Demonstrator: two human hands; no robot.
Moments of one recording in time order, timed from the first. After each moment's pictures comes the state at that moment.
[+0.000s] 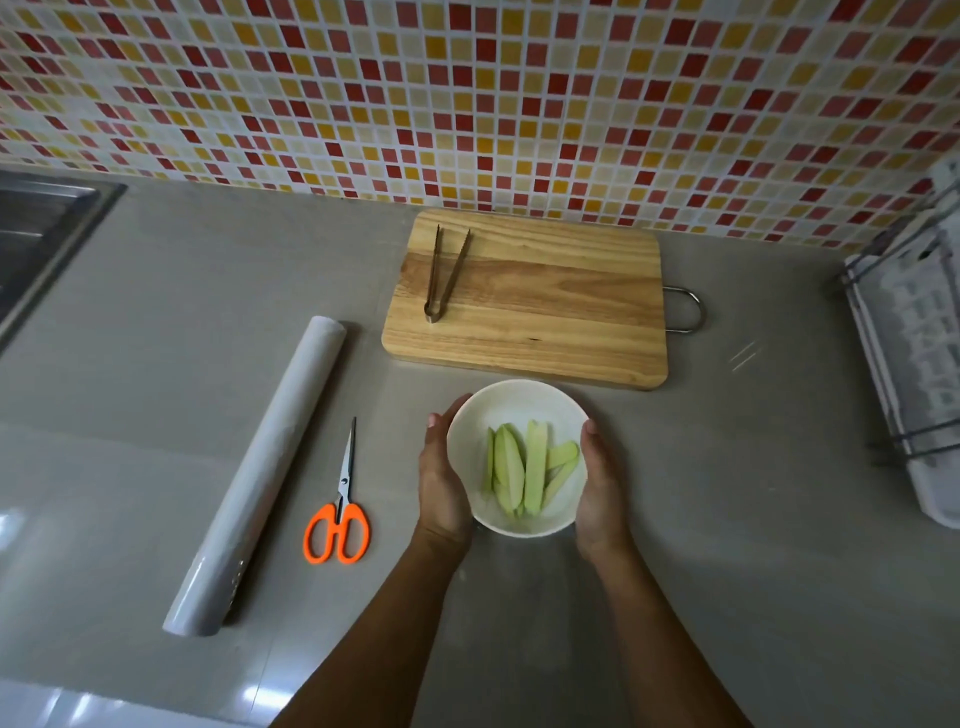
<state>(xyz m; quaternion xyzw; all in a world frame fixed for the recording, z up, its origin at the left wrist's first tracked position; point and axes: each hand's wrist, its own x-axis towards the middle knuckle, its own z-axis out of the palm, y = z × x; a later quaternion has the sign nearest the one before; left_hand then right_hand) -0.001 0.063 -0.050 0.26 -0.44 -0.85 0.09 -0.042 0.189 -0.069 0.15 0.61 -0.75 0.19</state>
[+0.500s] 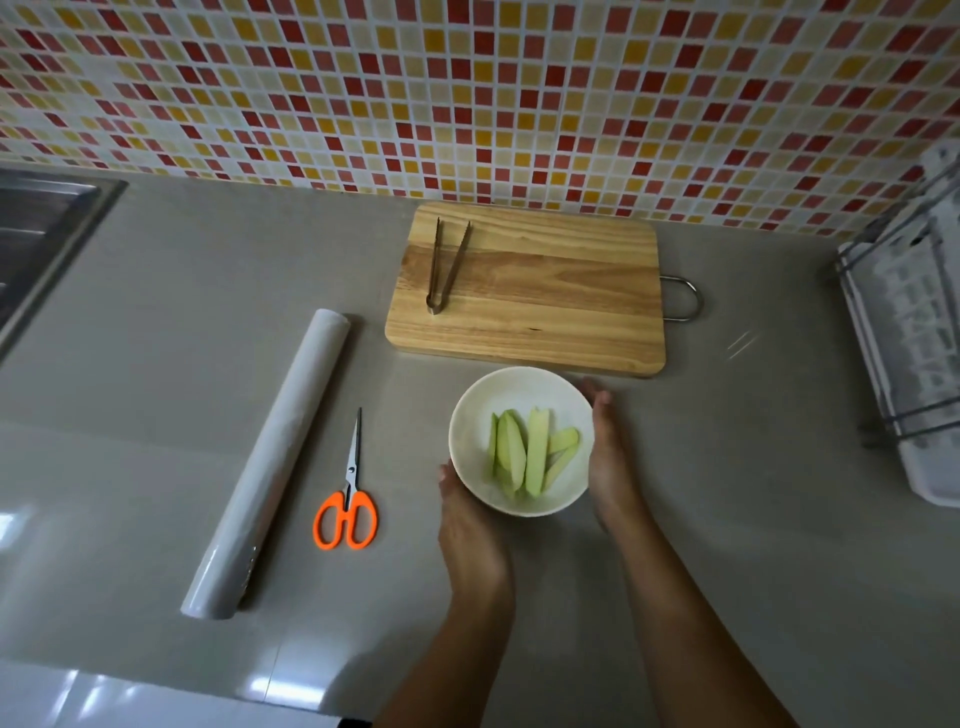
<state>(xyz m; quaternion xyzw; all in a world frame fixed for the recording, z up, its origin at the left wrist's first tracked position) 0.043 0.108 -0.029 0.50 -0.46 -0.73 0.07 -0.060 0.195 -0.060 0.11 0.70 -0.68 0.18</state>
